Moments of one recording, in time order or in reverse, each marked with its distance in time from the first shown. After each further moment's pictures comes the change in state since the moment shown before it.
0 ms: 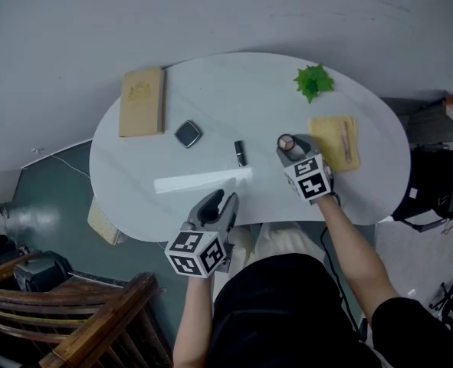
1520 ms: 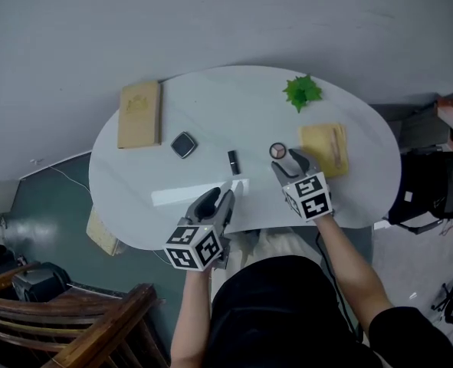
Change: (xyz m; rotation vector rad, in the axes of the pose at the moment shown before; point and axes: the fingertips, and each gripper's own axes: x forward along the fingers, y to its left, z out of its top) left arm 0.013 -0.003 0.020 -0.017 -0.026 -0.022; right arm -0.051 0.013 0.021 0.066 -0.112 0.026
